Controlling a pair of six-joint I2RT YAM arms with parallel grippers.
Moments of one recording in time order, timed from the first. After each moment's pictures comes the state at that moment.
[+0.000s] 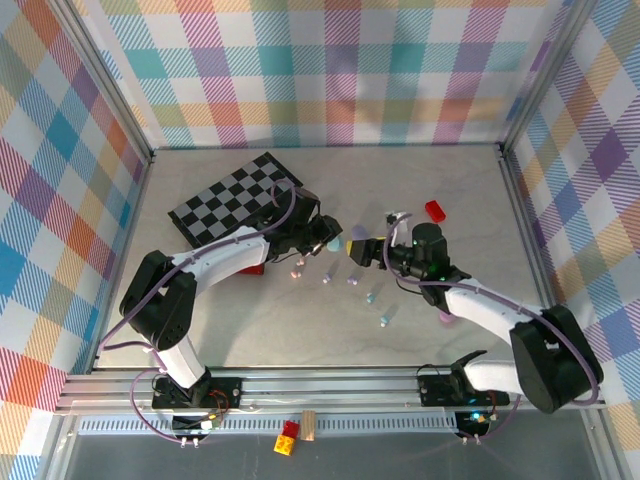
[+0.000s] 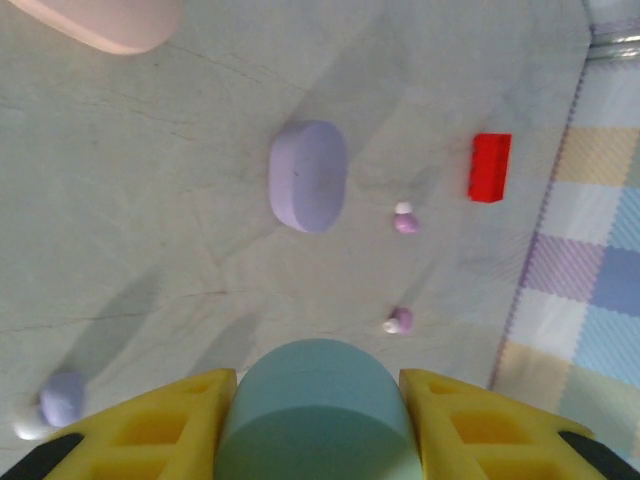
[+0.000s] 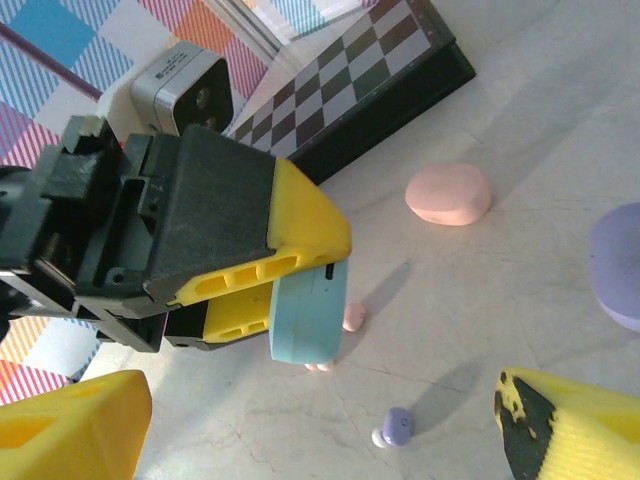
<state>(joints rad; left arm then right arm) -0.65 1.70 1.20 -0.26 0.20 -1.22 0.48 1.28 0.53 0.42 -0.46 0.58</state>
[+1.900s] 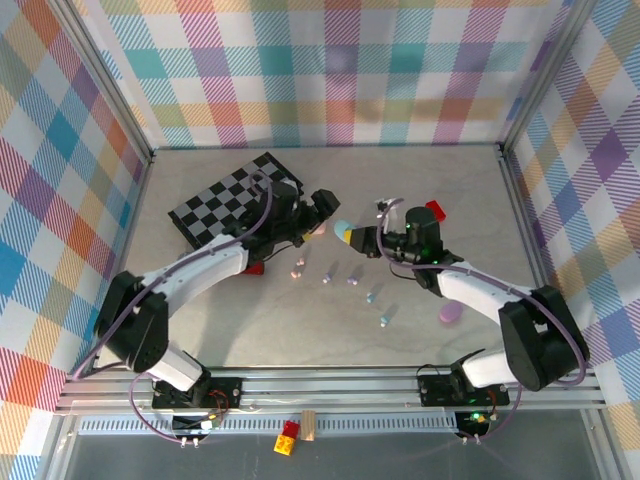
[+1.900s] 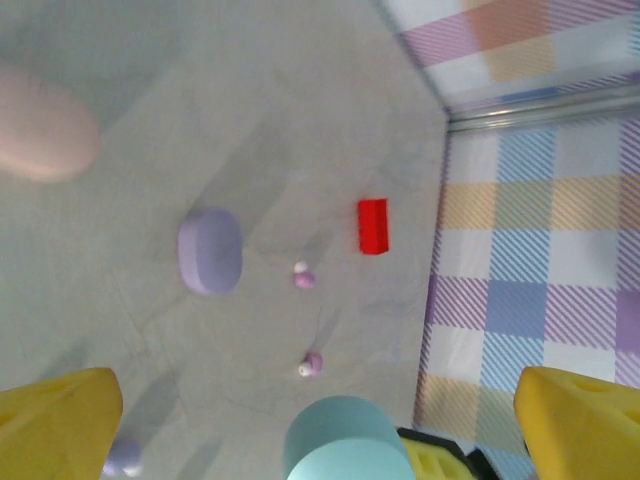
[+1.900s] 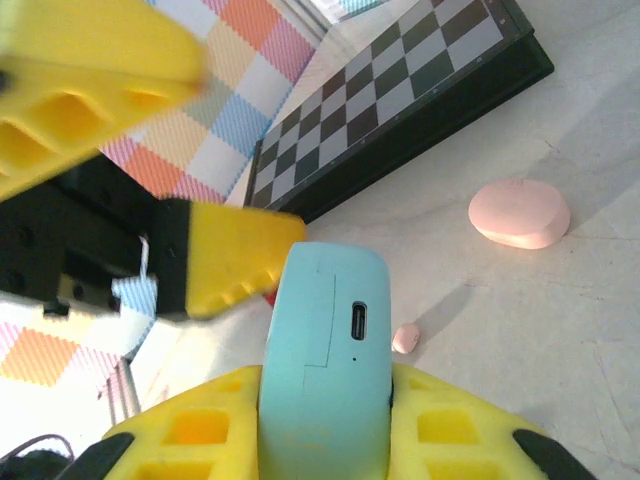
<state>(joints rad) -0.61 1.50 1.09 -0.08 0.13 -1.11 0.43 1.37 0.66 0.37 -0.62 0.59</state>
